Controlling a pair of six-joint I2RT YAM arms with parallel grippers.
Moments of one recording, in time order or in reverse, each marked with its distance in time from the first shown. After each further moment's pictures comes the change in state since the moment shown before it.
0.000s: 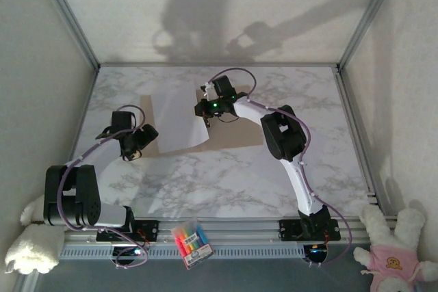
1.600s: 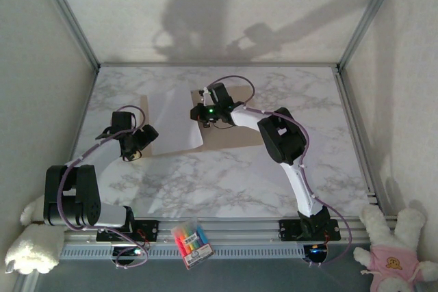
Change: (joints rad) left arm 0.000 0.000 -0.004 0.000 0.000 0.000; right arm 0.053 -0.048 -0.148 0.217 0.063 0.182
